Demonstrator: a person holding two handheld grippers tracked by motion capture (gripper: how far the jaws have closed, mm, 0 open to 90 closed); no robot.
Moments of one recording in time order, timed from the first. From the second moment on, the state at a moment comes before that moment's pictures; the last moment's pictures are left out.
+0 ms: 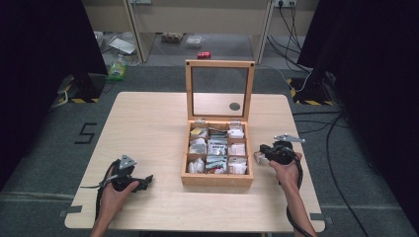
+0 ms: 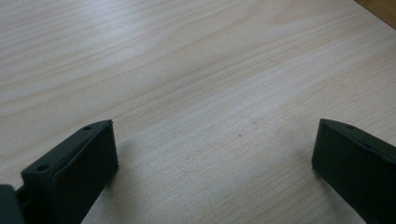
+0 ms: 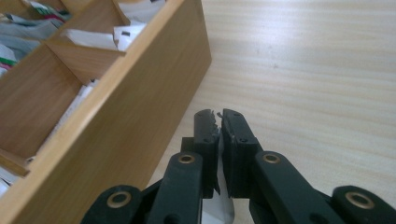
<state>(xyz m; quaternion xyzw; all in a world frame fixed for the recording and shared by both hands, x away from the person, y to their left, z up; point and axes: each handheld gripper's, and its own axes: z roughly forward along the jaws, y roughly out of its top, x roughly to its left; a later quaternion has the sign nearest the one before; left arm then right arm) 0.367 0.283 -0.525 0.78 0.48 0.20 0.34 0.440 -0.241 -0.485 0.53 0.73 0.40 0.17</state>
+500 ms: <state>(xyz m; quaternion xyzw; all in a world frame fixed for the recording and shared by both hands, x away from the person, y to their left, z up) 0.367 0.283 -0.525 0.78 0.48 0.19 0.34 0.439 -0.243 -0.492 0.54 0.73 0.39 0.17</state>
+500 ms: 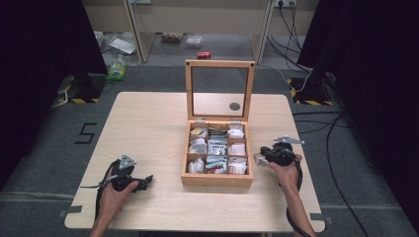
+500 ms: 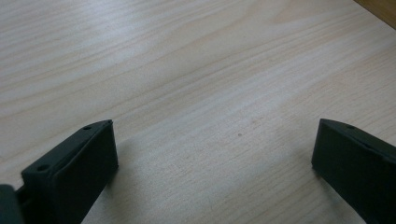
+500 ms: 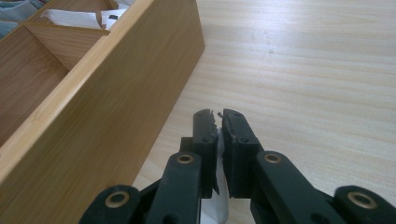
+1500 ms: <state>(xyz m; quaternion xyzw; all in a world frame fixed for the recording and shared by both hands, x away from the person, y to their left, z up) 0.368 0.283 -0.525 0.78 0.48 0.19 0.34 0.443 -0.249 -0.468 0.53 0.71 0.43 0.17</state>
